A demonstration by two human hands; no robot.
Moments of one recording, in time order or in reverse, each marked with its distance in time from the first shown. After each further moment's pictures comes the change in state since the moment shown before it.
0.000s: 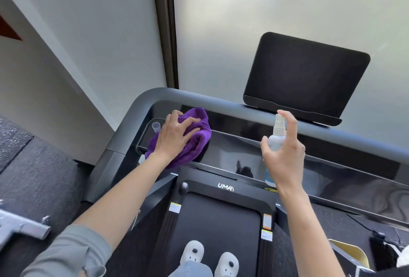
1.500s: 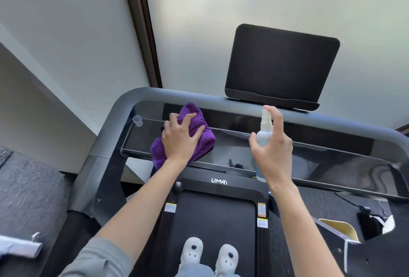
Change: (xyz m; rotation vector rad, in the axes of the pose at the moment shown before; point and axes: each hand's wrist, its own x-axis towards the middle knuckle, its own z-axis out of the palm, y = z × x) left_hand -0.003 0.049 0.044 0.119 0.156 -0.163; right_hand -0.011 0.004 -0.014 -0.020 0.003 0.004
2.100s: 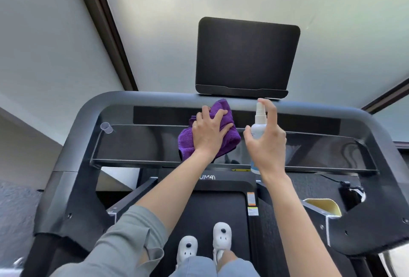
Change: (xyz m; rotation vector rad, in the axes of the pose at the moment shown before) left_hand -0.008 0.112 0.051 0.034 -0.183 0.265; right_hand 0.003 0.027 -0.028 -0.067 0.111 0.052
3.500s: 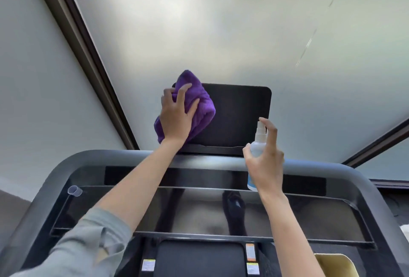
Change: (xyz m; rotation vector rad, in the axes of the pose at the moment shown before) left_hand 0.170 0.029 -0.078 -0.204 0.509 0.013; right_hand 0.127 0.029 -0.030 0.073 0.065 -0.013
